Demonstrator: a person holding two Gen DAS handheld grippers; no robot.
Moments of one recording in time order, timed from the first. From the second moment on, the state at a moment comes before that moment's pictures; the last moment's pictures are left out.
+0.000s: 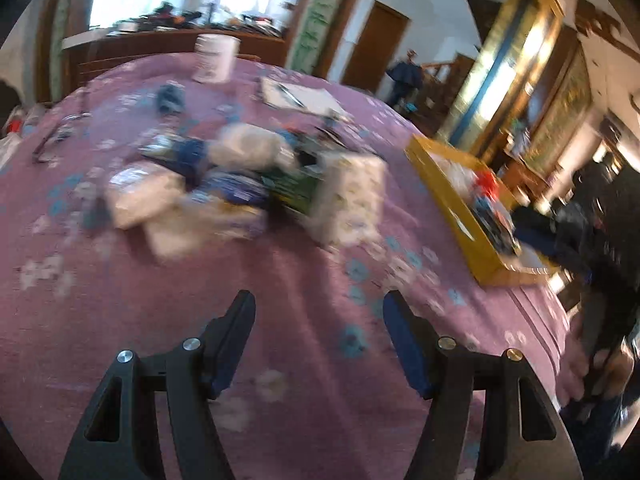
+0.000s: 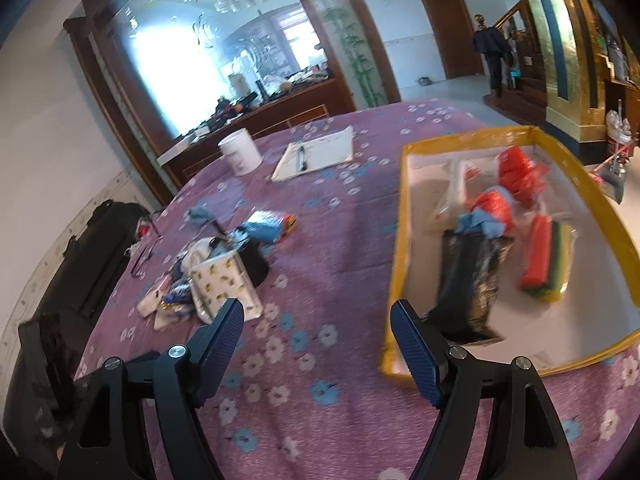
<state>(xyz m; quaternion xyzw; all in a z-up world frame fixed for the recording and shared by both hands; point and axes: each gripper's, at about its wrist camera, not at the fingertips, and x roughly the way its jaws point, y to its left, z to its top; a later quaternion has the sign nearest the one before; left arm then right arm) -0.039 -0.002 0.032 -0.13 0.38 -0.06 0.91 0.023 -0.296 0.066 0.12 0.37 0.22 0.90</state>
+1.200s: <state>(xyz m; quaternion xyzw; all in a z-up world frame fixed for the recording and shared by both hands) -0.026 0.030 0.022 -0.19 0.38 -0.07 0.90 0.032 -0.201 0.031 0.05 0.42 0.34 0.84</state>
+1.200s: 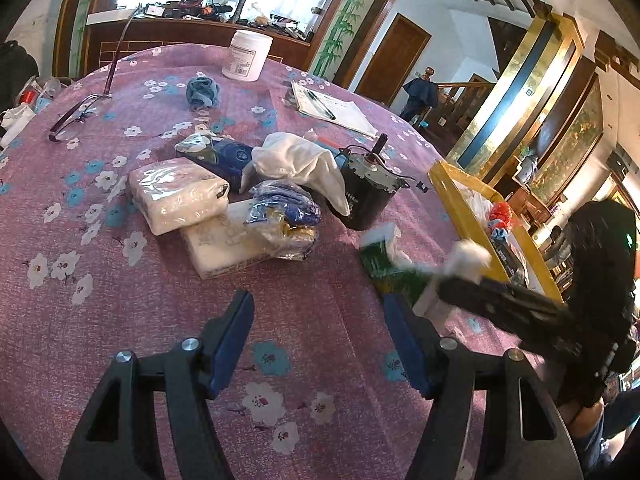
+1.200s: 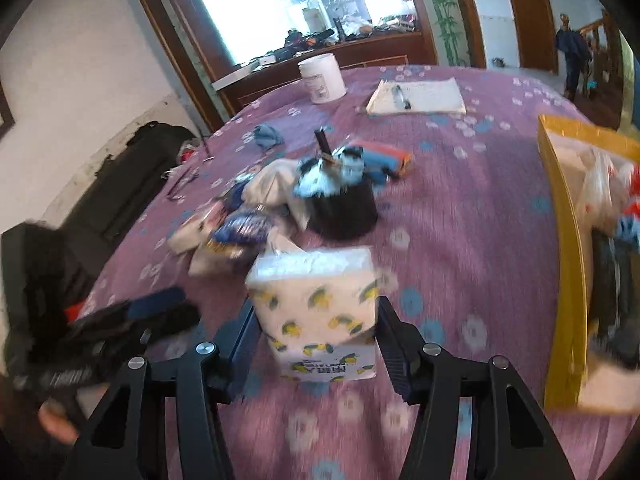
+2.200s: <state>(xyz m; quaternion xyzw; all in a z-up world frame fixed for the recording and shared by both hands) 0.003 0.005 0.031 -0.23 0.43 -0.10 0.87 0.027 -0.256 0.027 0.16 0.37 0.33 0.86</state>
